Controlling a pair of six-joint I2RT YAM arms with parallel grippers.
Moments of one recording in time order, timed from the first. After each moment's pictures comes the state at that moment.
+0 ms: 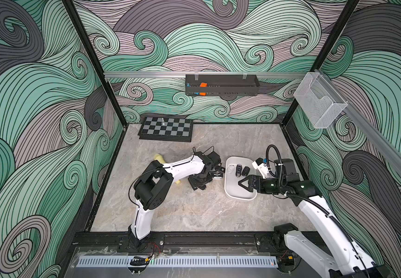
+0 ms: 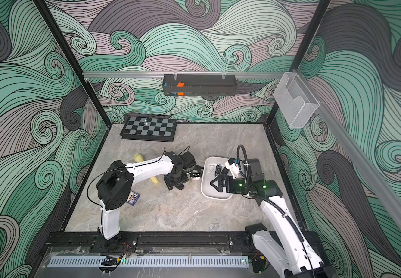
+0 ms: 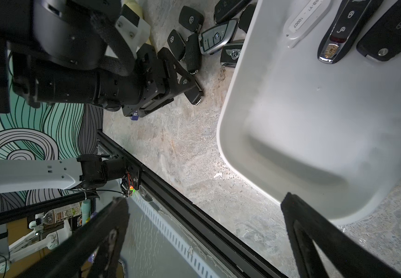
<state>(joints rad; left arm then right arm) -0.82 1.99 1.45 -1.01 -0.11 -1.34 0.20 0.86 0.77 -0.86 -0.61 0.35</state>
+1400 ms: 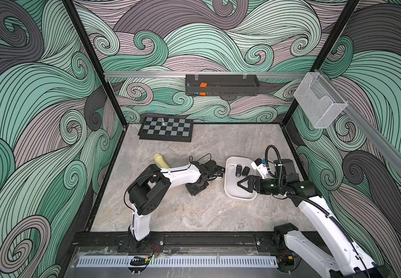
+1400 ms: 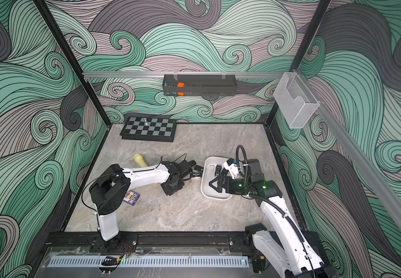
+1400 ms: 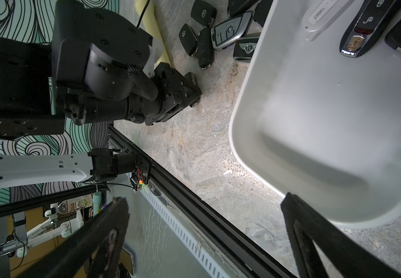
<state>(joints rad) -0.85 1.88 1.20 -0.84 -0.17 -1.44 0.21 0.87 0.77 -0.86 -0.64 0.37</state>
